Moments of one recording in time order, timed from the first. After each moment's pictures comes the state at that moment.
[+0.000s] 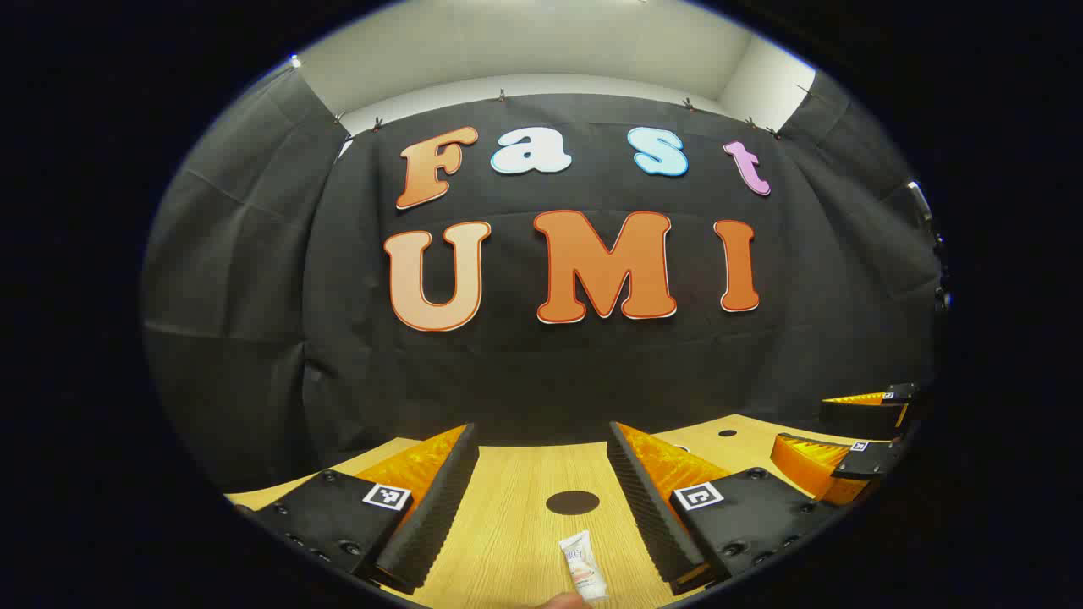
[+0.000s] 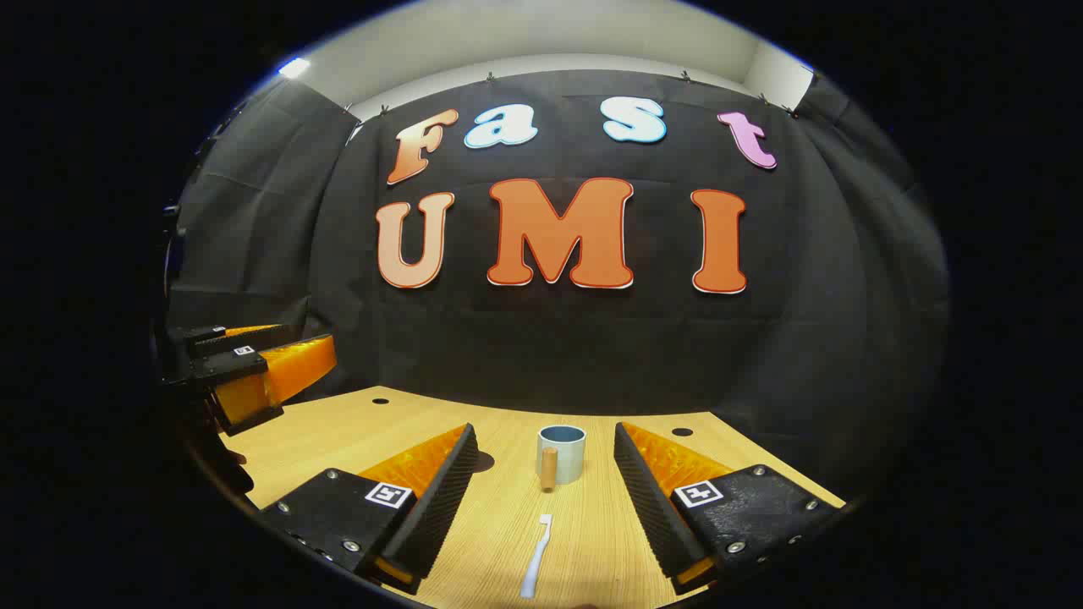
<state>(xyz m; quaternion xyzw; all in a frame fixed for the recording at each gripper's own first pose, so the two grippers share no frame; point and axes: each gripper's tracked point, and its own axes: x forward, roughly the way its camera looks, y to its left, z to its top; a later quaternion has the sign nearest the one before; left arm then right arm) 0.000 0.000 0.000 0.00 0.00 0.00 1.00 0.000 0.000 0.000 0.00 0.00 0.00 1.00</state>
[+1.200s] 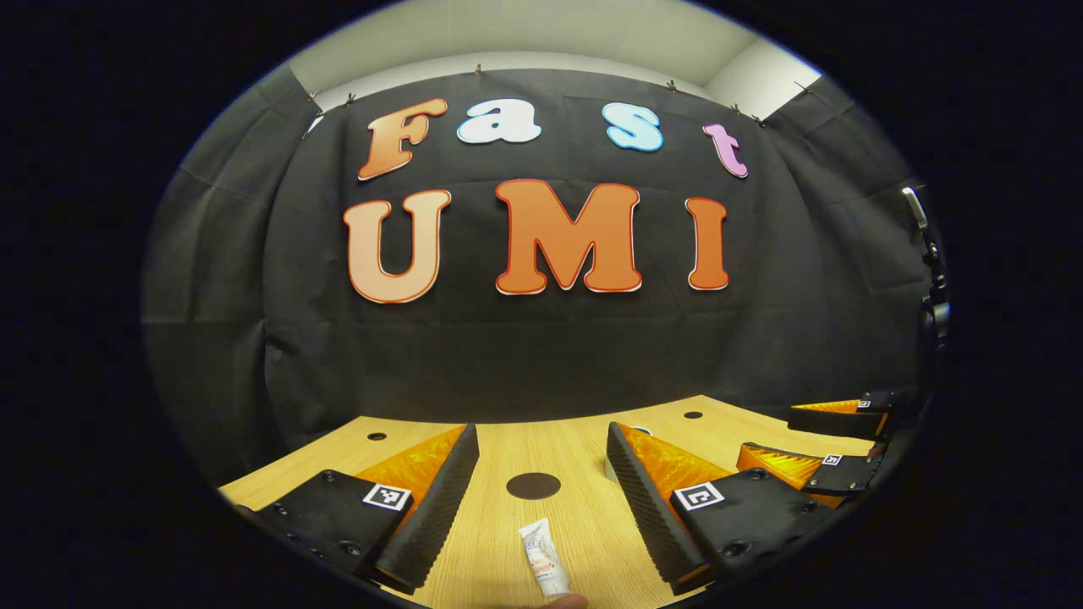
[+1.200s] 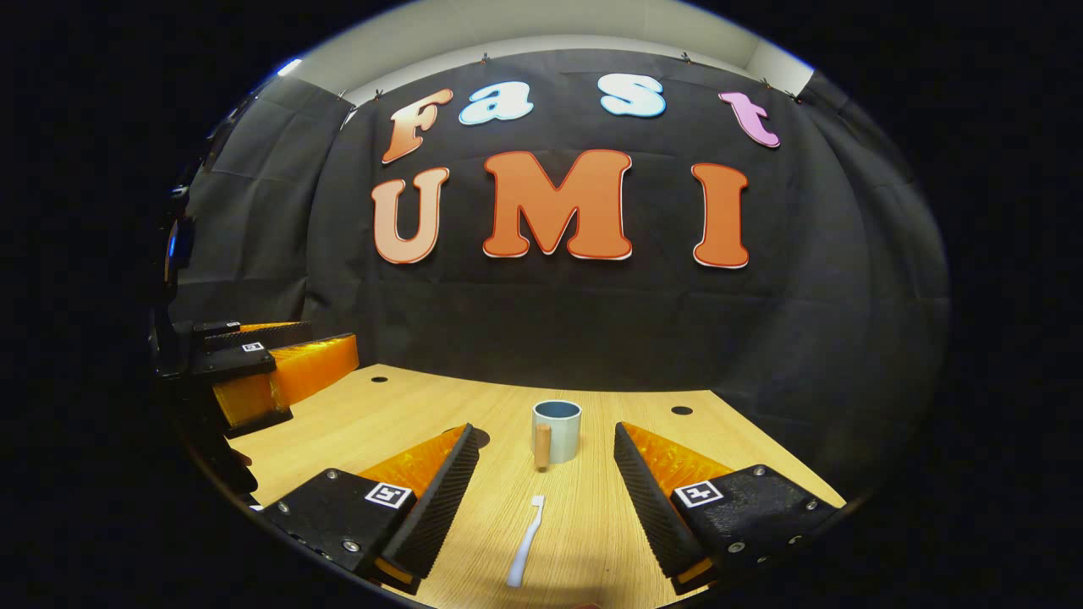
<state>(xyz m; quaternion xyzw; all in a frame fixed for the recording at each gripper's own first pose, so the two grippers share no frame) 0.017 -0.044 -0.034 -0.02 0.08 -0.06 1.00 0.005 -0.013 -0.033 0.00 0.06 0.01 1.00</state>
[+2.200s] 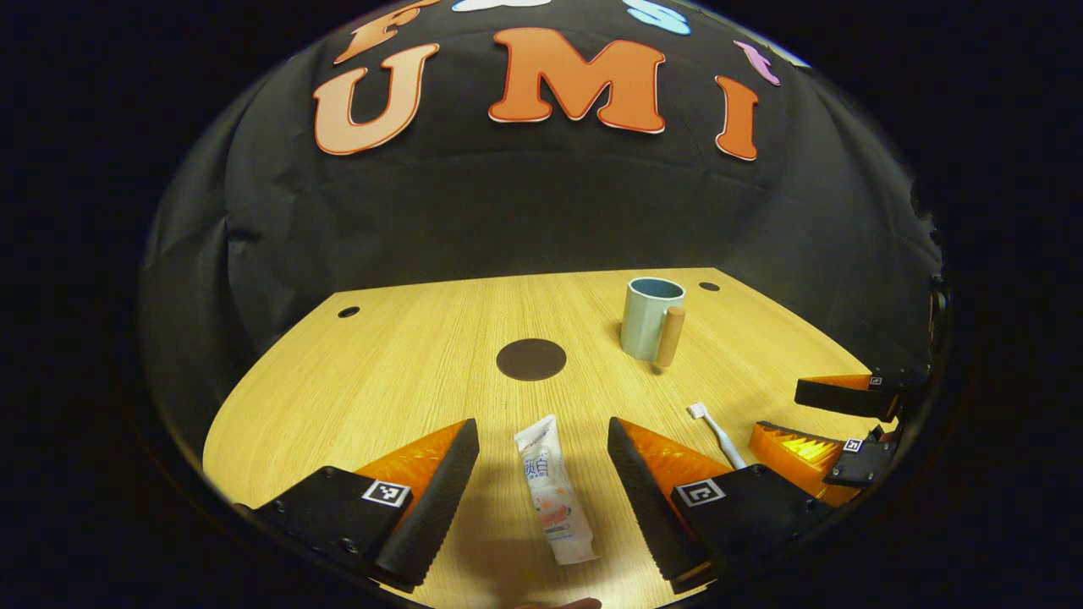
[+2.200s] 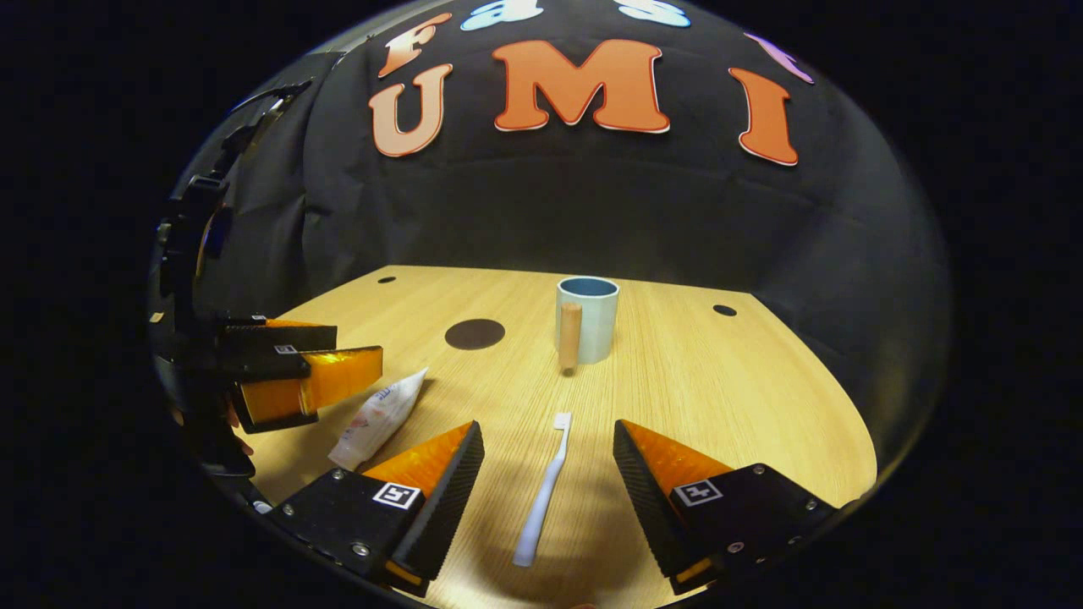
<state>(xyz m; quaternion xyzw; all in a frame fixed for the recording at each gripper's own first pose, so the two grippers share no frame) 0.031 -0.038 -0.189 -0.01 0.32 -0.07 0.94 0.032 0.011 -0.158 0.00 0.26 0.05 0.96</state>
